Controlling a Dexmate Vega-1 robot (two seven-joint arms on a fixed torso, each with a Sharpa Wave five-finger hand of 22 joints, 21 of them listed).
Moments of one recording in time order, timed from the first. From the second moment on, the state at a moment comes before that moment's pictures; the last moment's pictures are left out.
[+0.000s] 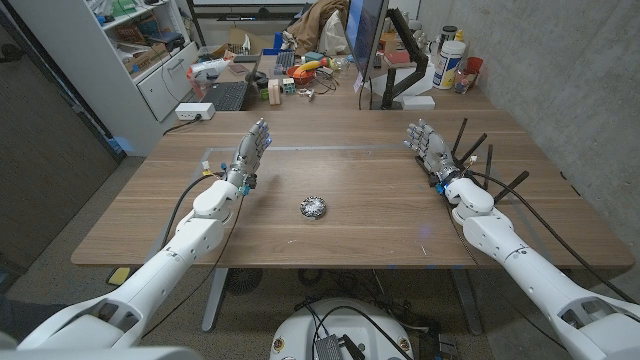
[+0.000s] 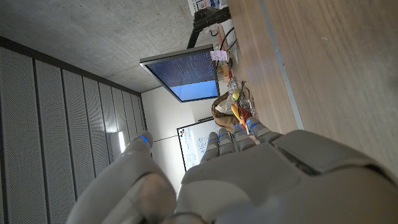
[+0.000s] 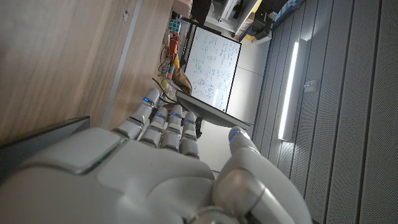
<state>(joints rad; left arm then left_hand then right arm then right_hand) 0.84 0.50 0.34 -1.30 -0.63 -0.28 -0.04 0.27 -0.11 0.45 0.10 0.31 -0.03 0.02 0.20 0.18 -0.03 -0.04 0.20 0.19 -0.06 -0.02 0.19 0.18 -0.11 -0.03 0.33 0.17 -0.84 -0.47 -0.33 -1.29 0.61 0.28 0.06 0.16 0.06 0.37 -0.03 0.18 0.24 0.03 0.19 0.18 0.26 0.04 0.21 0.18 0.17 -0.02 0.20 0.19 0.13 -0.04 0.64 0.17</state>
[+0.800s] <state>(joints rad) 0.87 0.44 0.25 -1.34 -0.54 -0.21 -0.07 0.28 -0.11 0.45 0.10 0.32 -0.03 0.02 0.20 0.18 -0.03 -0.04 0.20 0.19 -0.06 -0.02 0.19 0.18 -0.11 -0.03 0.33 0.17 -0.86 -0.33 -0.15 -1.26 0.41 0.27 0.18 0.17 0.05 0.37 -0.03 0.18 0.25 0.03 0.19 0.18 0.26 0.03 0.21 0.18 0.17 -0.02 0.20 0.19 0.14 -0.04 0.63 0.17</state>
